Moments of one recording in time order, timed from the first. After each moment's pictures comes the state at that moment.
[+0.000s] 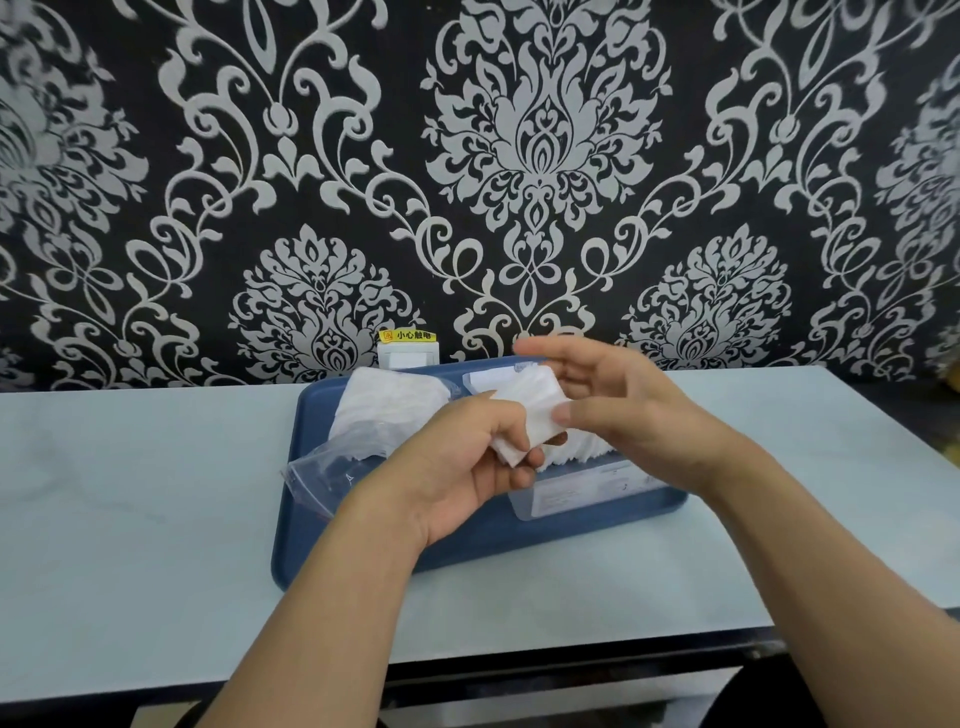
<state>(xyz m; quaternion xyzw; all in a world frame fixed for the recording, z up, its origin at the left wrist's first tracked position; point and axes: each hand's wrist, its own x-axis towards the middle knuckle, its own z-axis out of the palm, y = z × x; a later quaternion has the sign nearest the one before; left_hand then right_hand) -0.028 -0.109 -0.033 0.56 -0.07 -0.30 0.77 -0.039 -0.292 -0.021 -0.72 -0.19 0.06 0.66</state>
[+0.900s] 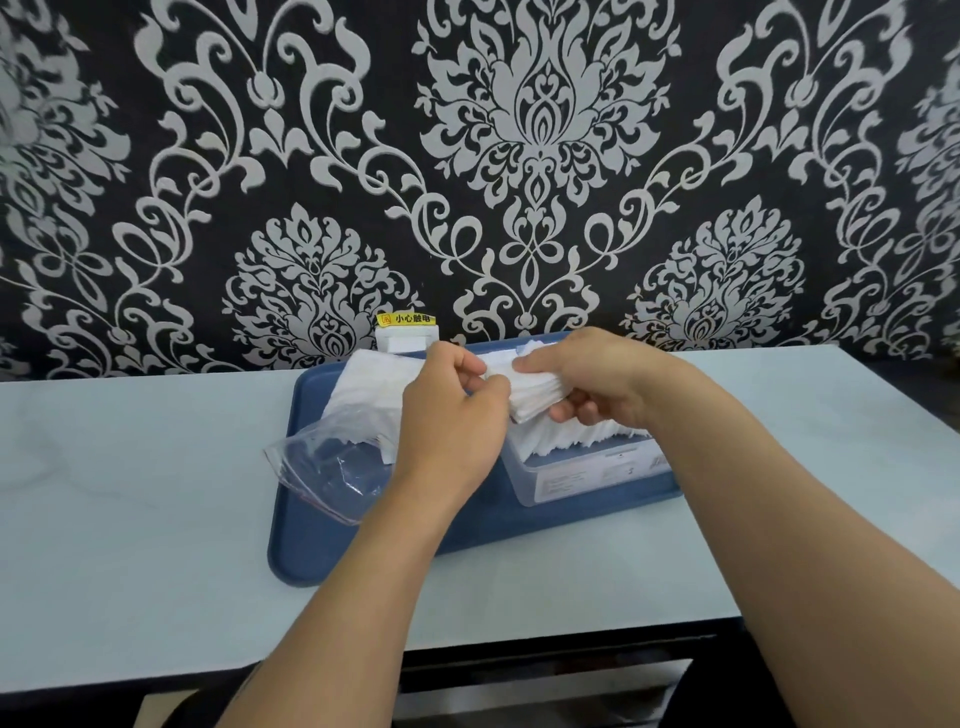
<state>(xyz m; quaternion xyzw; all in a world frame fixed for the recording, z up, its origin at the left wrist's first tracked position) -0.018 -0.119 -0.052 0.80 -0.02 0.06 0.60 0.006 -0.270 -0.014 -0.83 0.12 0.16 0.53</state>
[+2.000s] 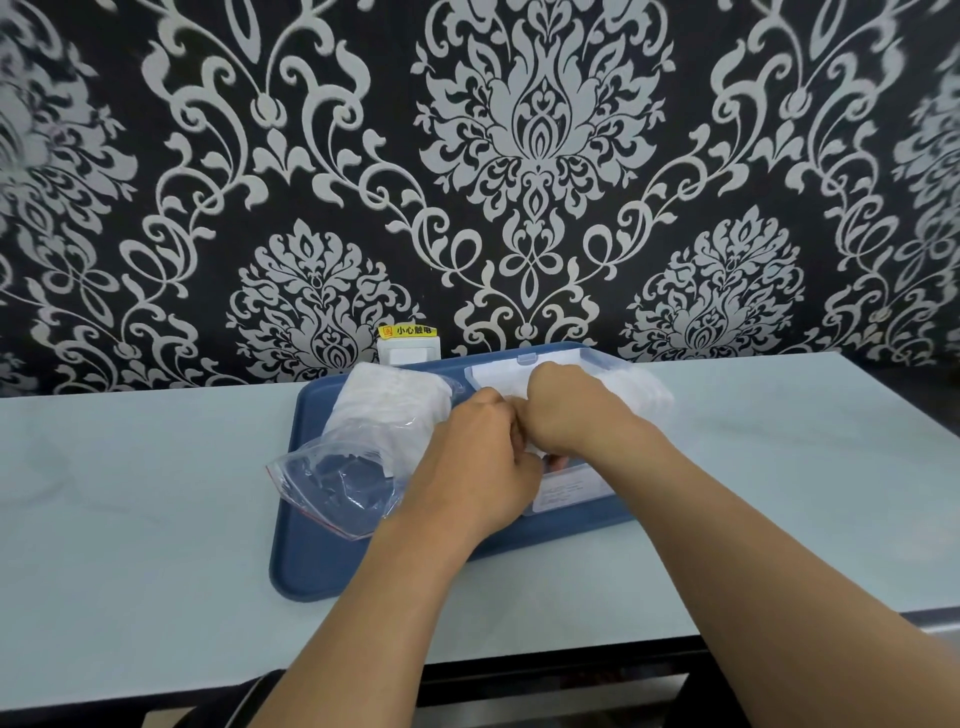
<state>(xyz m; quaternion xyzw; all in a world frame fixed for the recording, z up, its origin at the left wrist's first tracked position) -0.024 -0.125 -0.059 0.93 -0.20 0.05 0.29 0.008 -0.241 -0.040 -0.98 0.06 0.06 0.20</state>
